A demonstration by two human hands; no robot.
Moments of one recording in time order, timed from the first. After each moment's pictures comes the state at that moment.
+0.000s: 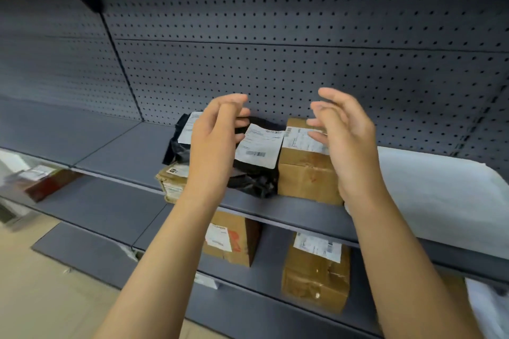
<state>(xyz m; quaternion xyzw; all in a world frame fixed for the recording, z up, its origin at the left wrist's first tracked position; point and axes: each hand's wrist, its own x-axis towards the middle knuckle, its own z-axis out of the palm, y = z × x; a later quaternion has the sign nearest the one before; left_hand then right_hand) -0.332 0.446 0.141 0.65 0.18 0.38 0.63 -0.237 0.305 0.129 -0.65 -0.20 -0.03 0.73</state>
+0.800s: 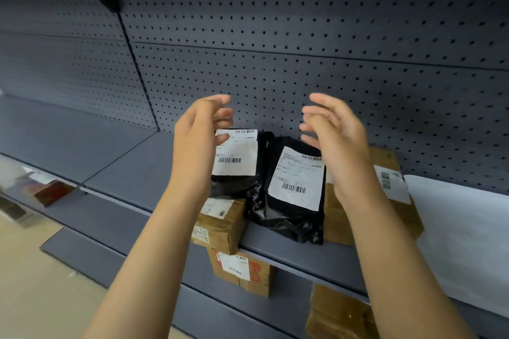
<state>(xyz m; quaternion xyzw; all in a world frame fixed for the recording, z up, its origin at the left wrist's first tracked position) -0.294 0.575 0.149 0.60 0.24 0.39 0.66 -0.183 0.429 0.130 -0.67 -0.22 0.03 0.71</state>
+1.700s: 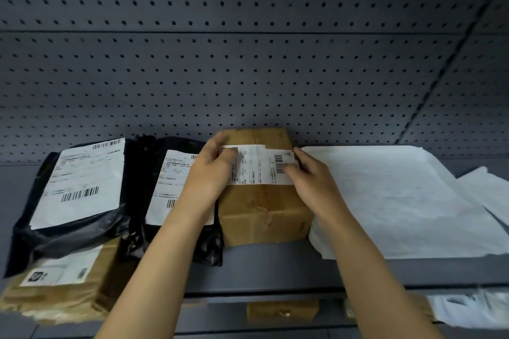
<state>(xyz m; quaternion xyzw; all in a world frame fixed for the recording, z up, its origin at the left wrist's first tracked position) -0.147 0.472 0.065 0.71 0.21 0.08 0.67 -0.105 0.303 0.040 -0.83 -0.01 0.09 0.55</state>
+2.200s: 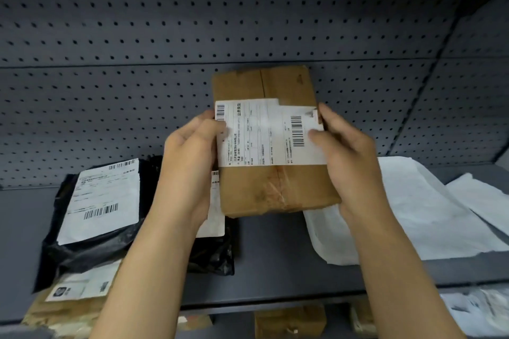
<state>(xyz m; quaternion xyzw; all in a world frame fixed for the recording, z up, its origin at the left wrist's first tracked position) -0.193 0.479 0.149 0.62 0.08 0.16 0.77 -0.153 0.295 0.131 -0.73 -0.04 -0.10 0.67</state>
